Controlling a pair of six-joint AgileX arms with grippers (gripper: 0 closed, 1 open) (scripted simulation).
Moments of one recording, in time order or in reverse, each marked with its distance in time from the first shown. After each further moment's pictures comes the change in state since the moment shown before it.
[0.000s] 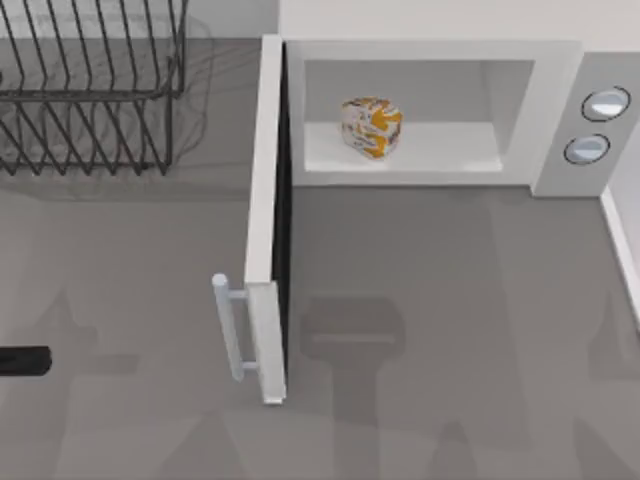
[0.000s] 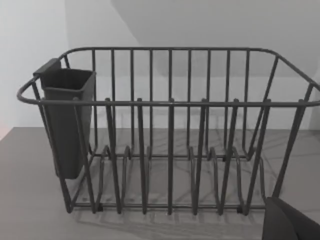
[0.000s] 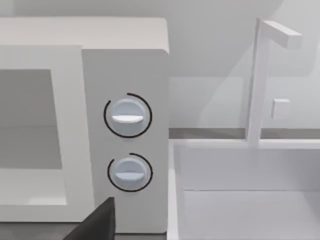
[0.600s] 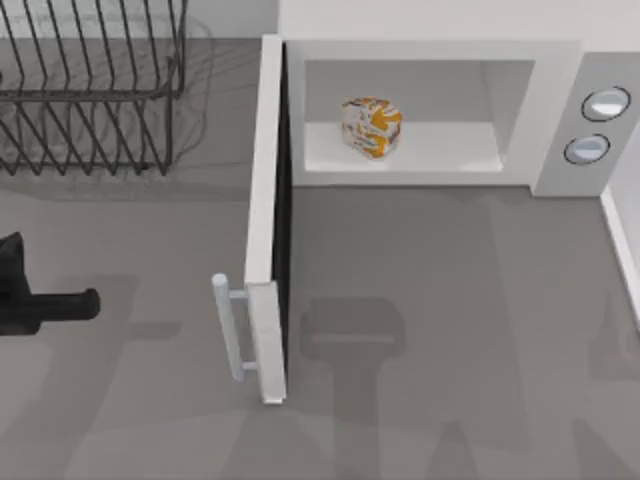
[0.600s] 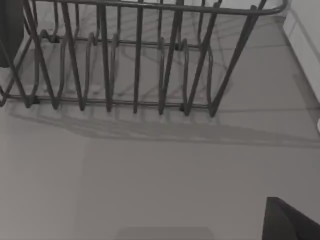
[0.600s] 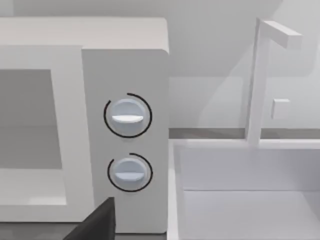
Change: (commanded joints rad) left arm -0.232 0.464 0.371 -0.309 -0.139 -0.196; right arm 0.000 0.000 0.000 0.000 0.000 0.000
